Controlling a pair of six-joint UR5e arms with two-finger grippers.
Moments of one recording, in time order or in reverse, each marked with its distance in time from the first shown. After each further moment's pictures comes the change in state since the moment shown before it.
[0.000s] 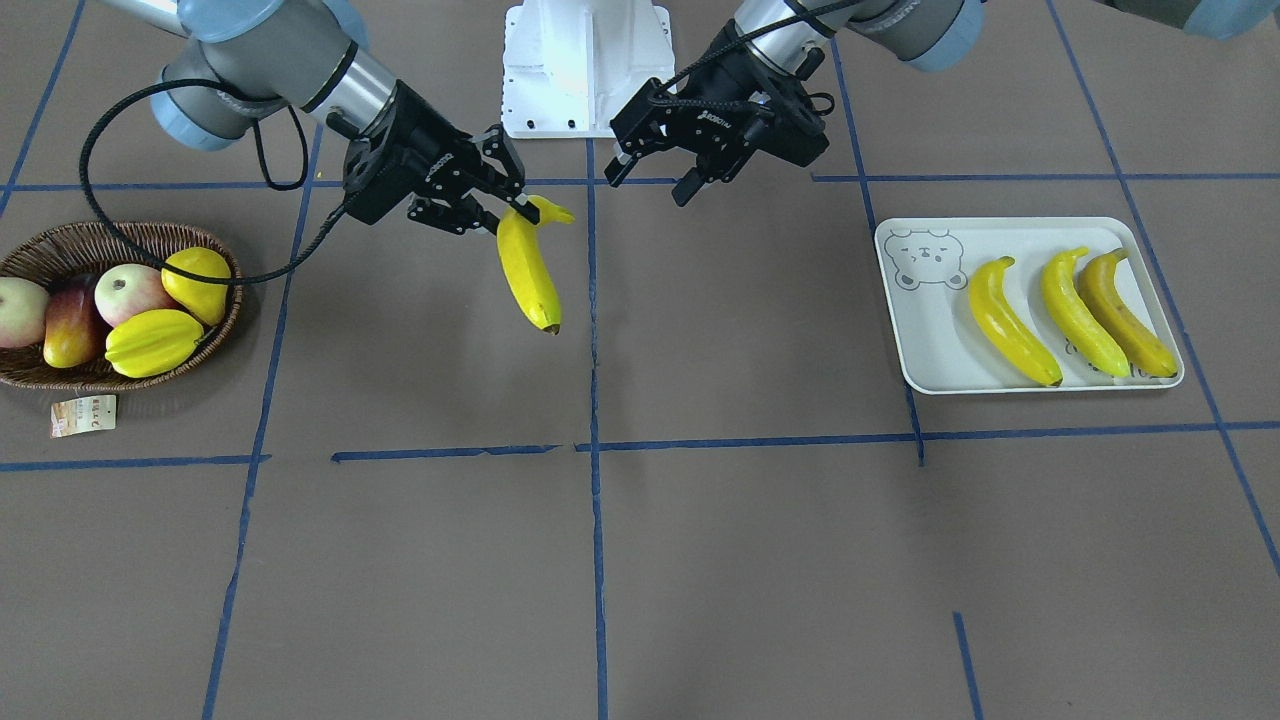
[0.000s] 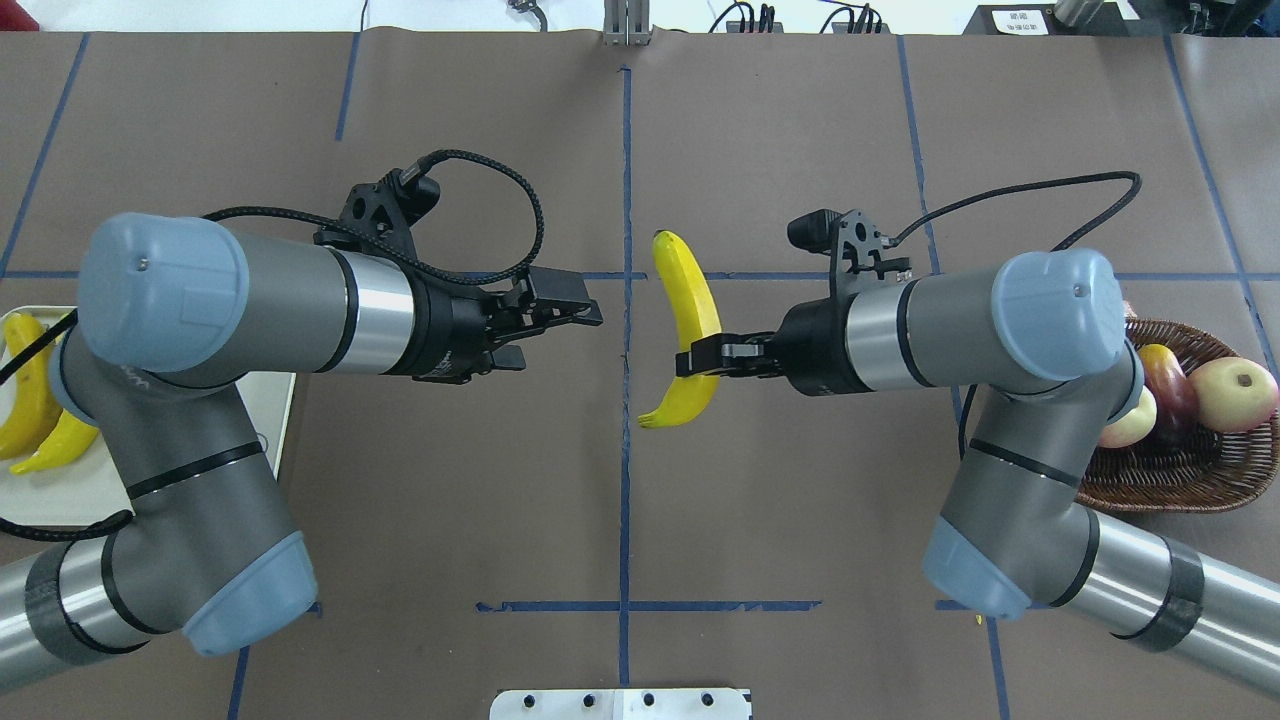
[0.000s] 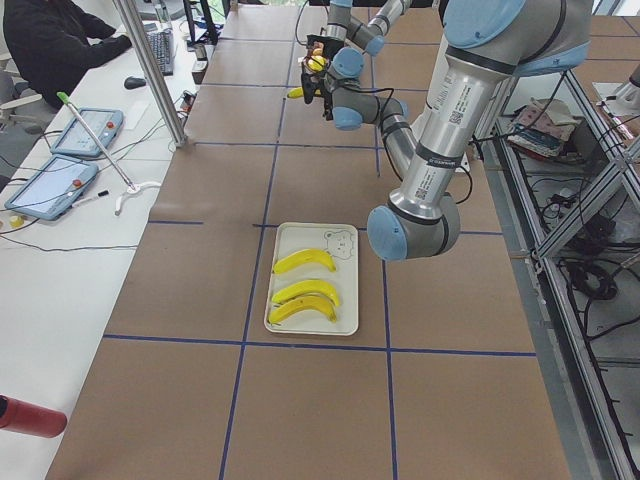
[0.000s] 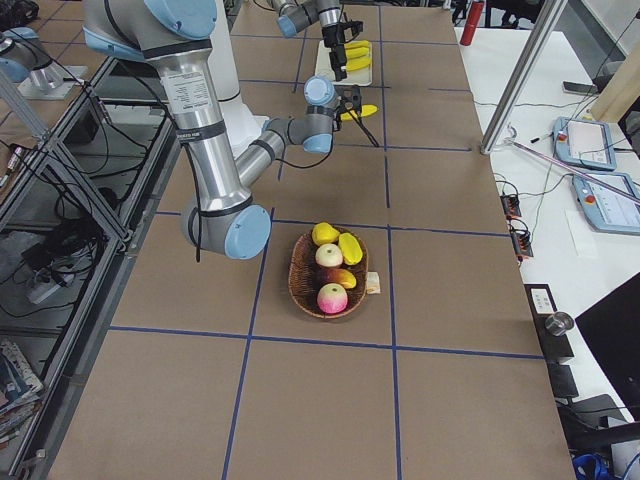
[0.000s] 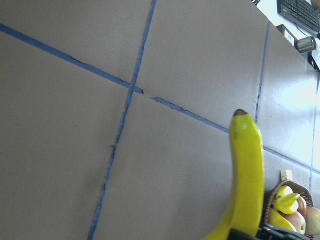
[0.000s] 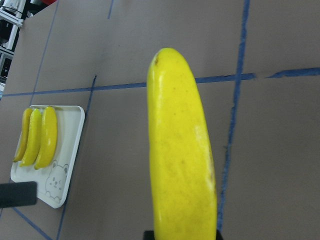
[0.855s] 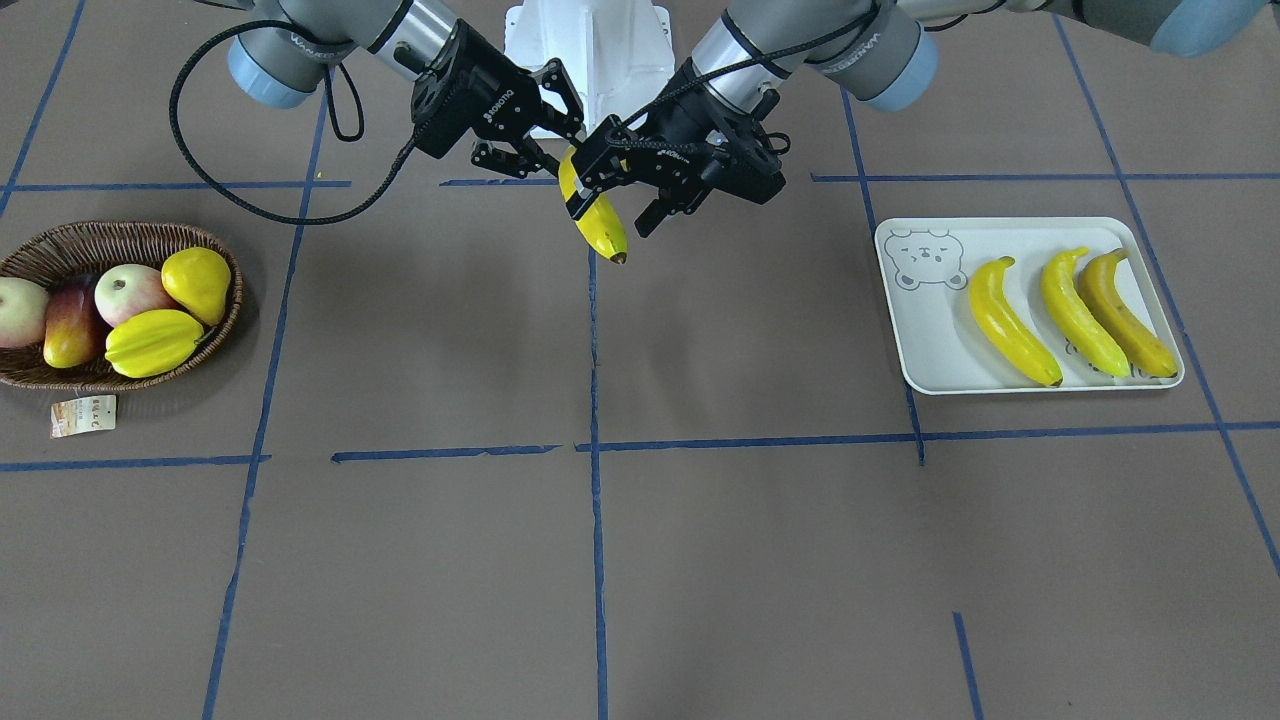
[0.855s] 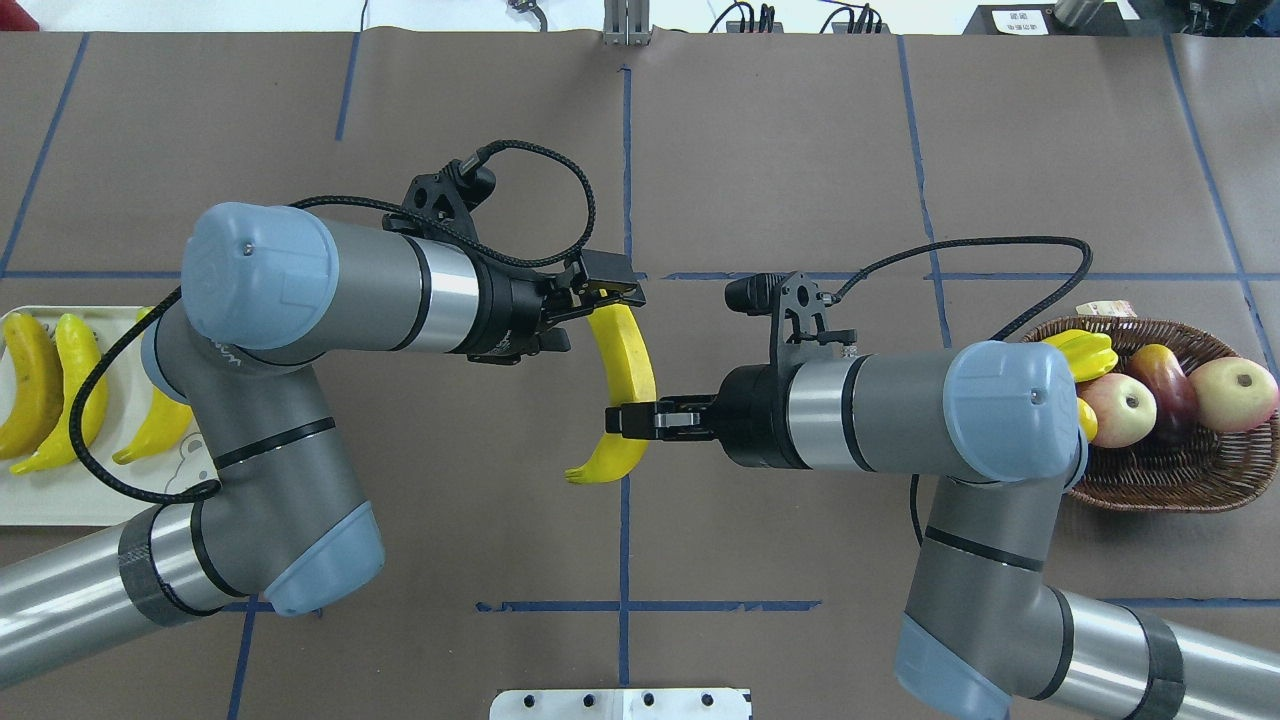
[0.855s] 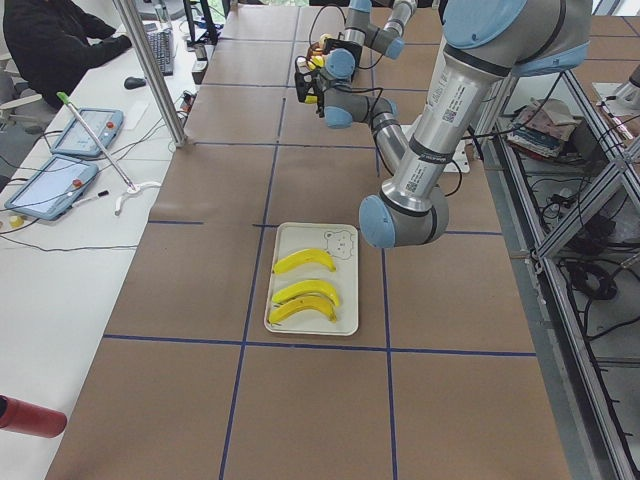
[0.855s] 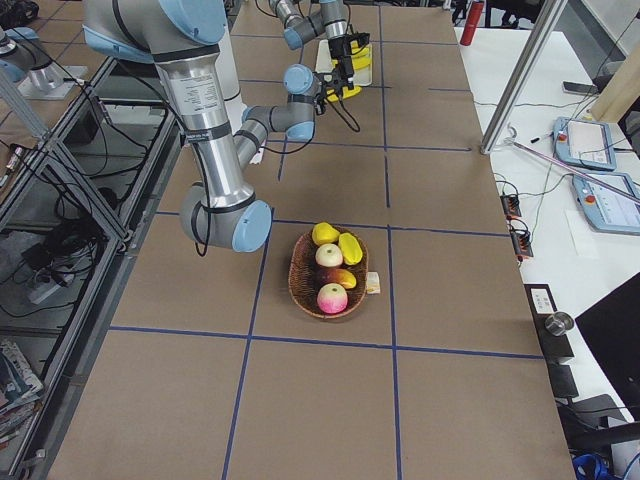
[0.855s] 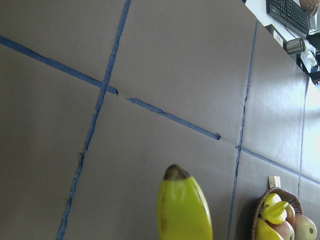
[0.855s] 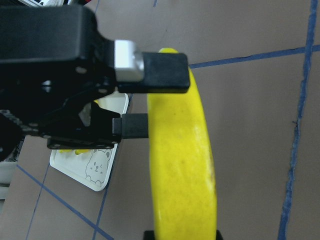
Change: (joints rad) left arm 0.000 -0.064 0.120 -0.062 0.018 -0.008; right arm -0.121 0.015 0.069 0.001 -0.126 0.002
